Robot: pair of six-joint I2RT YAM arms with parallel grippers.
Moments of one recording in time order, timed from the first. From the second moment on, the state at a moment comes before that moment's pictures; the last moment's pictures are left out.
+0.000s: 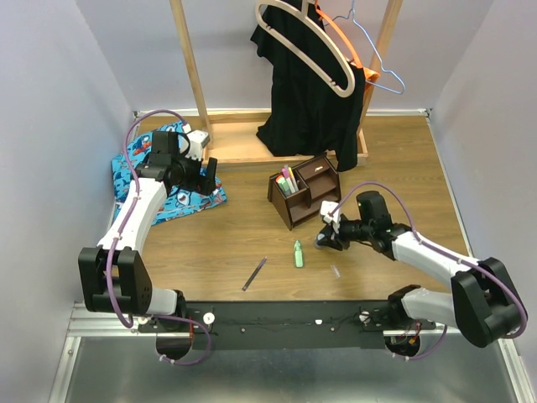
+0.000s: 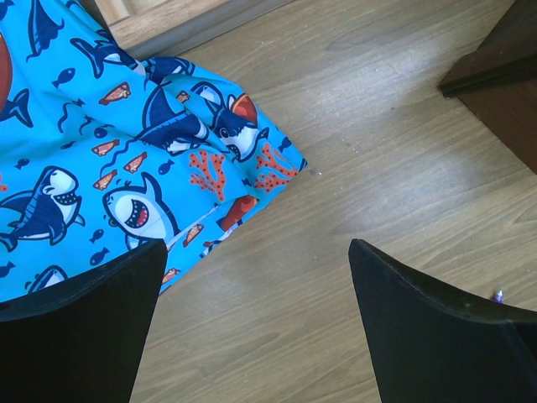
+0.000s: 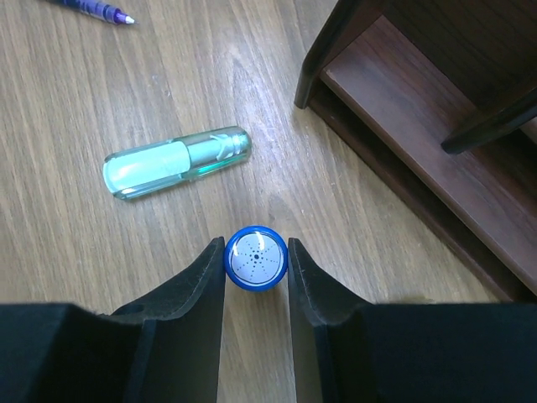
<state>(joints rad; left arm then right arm) -0.07 1.38 1.13 -0.59 0.30 0.19 0.42 1.20 0.46 -0.02 -0.68 -0.65</state>
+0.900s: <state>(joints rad) -0.07 1.29 1.14 -0.58 0.30 0.19 0.41 1.38 1.08 -0.33 -0.47 -0.51</state>
